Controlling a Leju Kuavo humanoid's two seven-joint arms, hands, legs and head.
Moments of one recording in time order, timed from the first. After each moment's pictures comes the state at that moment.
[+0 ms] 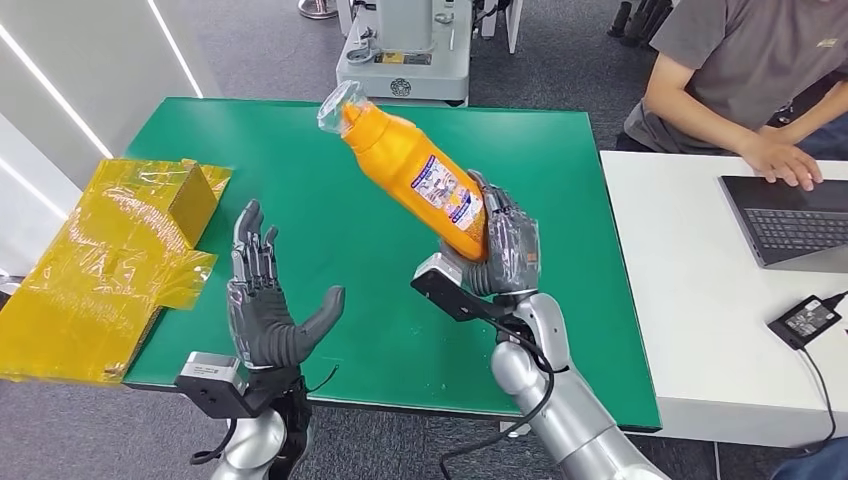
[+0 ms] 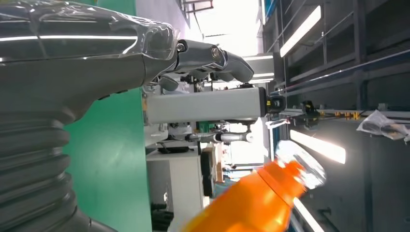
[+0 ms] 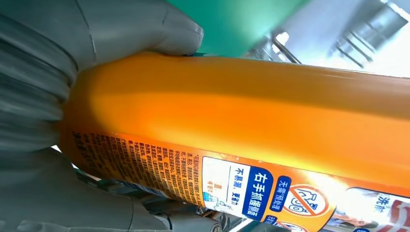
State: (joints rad) left arm -0.09 -0.16 -0.44 -1.52 -0.03 0.39 -0.60; right arm -0.51 0.08 0.54 -0.95 0.79 -0.60 -0.22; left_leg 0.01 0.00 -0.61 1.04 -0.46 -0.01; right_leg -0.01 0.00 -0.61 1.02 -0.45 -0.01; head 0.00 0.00
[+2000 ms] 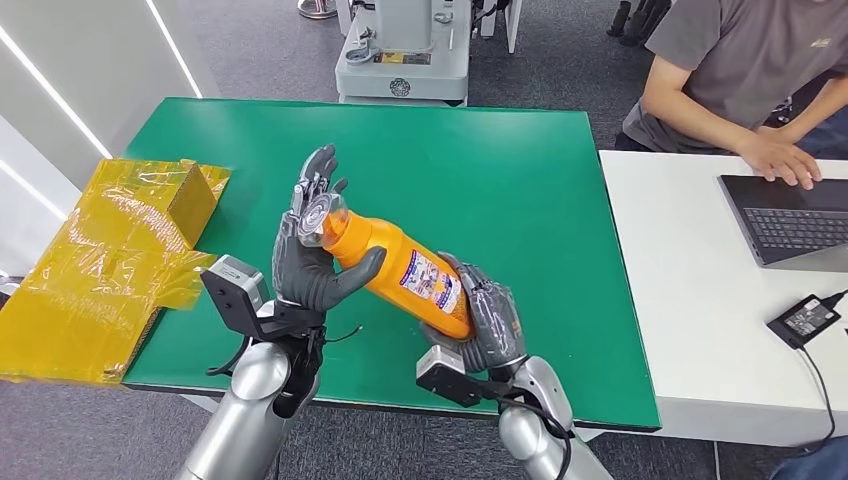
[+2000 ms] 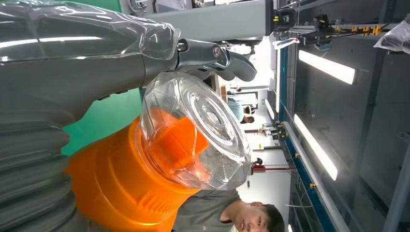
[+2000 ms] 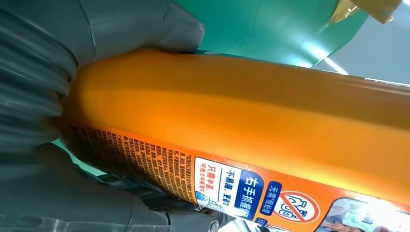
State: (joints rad) left arm -0.32 -0.15 -0.47 -1.39 0.11 0.08 -0.44; right arm -0.29 0.04 0.55 -1.05 0.71 -0.36 -0.45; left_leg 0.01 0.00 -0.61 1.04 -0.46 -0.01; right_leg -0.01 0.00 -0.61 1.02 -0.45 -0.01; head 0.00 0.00
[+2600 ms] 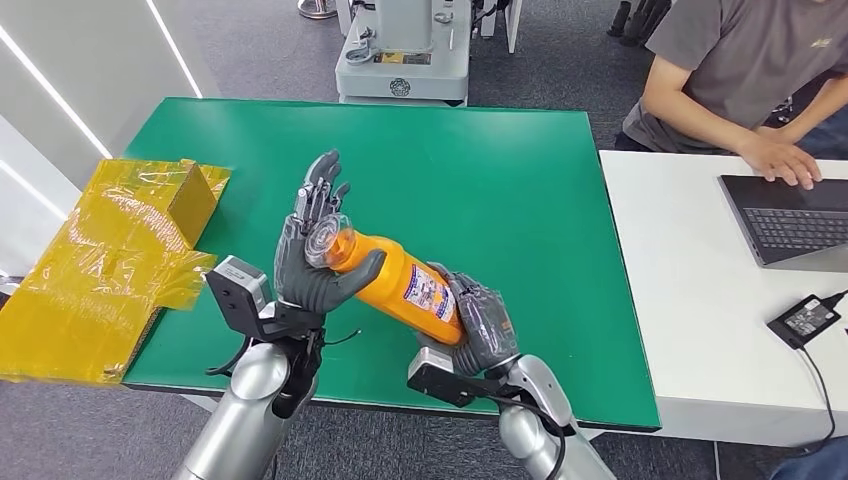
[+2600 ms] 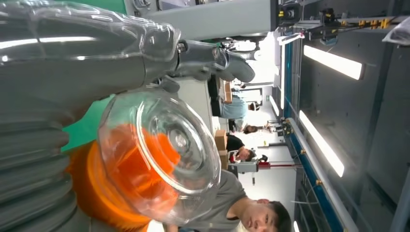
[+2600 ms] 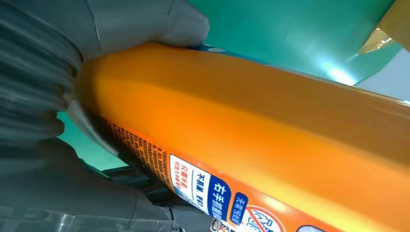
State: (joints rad) left arm -0.32 -0.13 -0.47 -1.37 0.11 0.06 -0.44; right arm -0.31 0.04 0.55 -1.01 0.79 -0.26 -0.41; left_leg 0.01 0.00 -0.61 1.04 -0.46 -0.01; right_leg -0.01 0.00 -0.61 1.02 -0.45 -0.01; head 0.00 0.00
